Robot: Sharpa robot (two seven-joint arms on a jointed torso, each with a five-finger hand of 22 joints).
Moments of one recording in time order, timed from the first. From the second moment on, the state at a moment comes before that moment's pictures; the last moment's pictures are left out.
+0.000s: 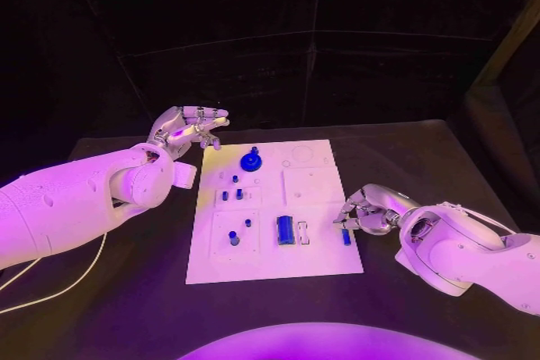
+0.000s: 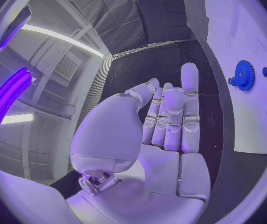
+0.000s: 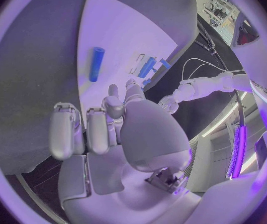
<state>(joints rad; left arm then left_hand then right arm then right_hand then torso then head) 1.21 -0.79 -0.08 1.32 -0.04 -0.21 0.47 1.33 -0.06 0.43 -0.05 0.07 1.01 0.19 0.15 0.07 1.09 0.11 0.22 0.08 1.27 0.02 1.13 0.58 0.17 1.26 0.11 0.57 0.69 1.01 -1.12 -0.07 1.91 -1.35 -0.45 -0.44 1.34 0.04 -0.23 0.19 0.34 1.01 0.09 0.33 0.24 1.35 0.01 1.04 1.11 1.47 -0.06 1.40 1.24 0.05 1.43 0.05 1.44 1.31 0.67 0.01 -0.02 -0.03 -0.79</state>
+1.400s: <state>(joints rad) 1.20 -0.80 -0.08 1.32 -0.04 -0.21 0.47 1.33 -0.06 0.43 -0.05 0.07 1.01 0.19 0.15 0.07 1.09 0.11 0.22 0.08 1.27 0.02 1.13 0.58 0.17 1.26 0.11 0.57 0.69 1.01 -1.09 -0.07 1.87 -1.55 -0.26 -0.54 1.37 0.01 -0.27 0.24 0.26 1.07 0.07 0.34 0.29 1.36 0.00 1.05 1.14 1.47 -0.06 1.40 1.26 0.05 1.44 0.05 1.44 1.31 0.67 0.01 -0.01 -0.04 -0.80</state>
